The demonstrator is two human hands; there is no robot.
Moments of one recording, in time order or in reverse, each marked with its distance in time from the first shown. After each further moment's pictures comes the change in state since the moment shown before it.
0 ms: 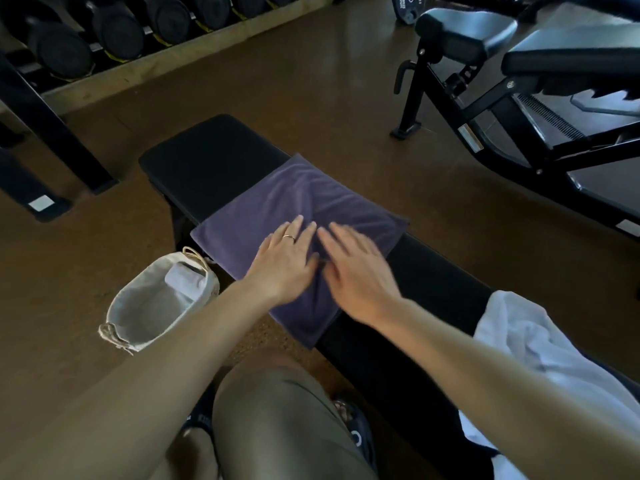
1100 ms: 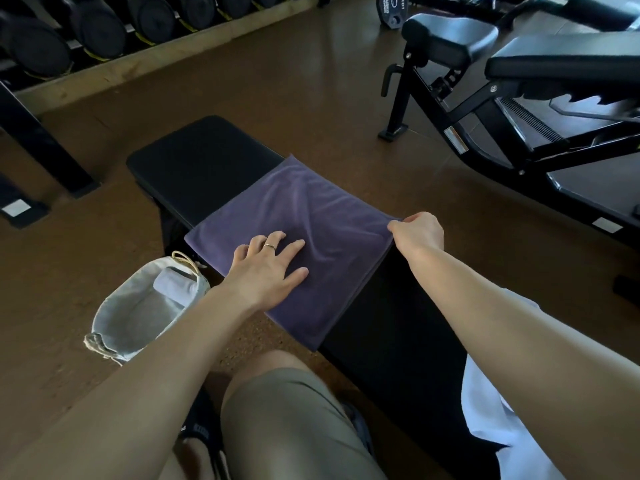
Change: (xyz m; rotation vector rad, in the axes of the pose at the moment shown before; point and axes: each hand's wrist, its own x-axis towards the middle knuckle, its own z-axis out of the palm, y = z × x) left_hand -0.011 -0.032 -0.001 0.124 -0.069 -0.011; right_hand 0.043 0.060 -0.055 0.546 0.195 1.049
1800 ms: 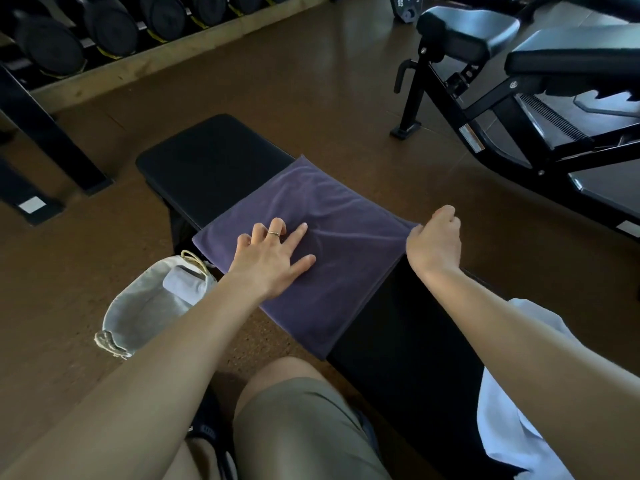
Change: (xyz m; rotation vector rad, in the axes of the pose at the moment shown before) left_hand 0.027 -0.008 -0.004 0.174 0.054 -0.072; right_hand -0.004 0.011 0.006 -0.138 0.180 -0.269
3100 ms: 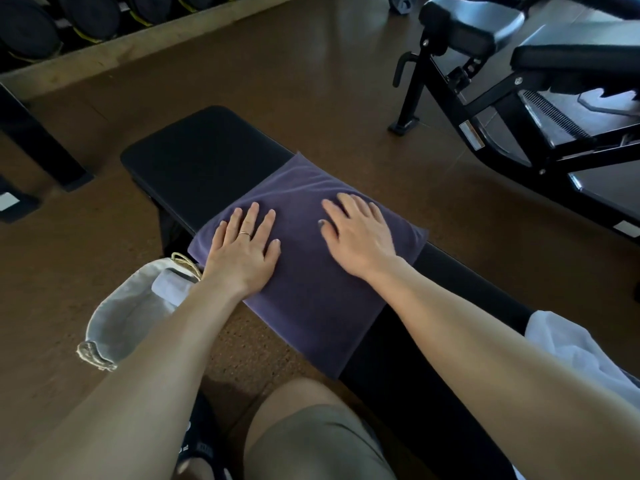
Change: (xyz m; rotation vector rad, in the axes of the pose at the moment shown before) left_hand 0.023 -0.052 0.021 -0.226 0.038 -0.100; right_hand 0.002 -0.052 0.095 -0.475 -0.287 -0.720
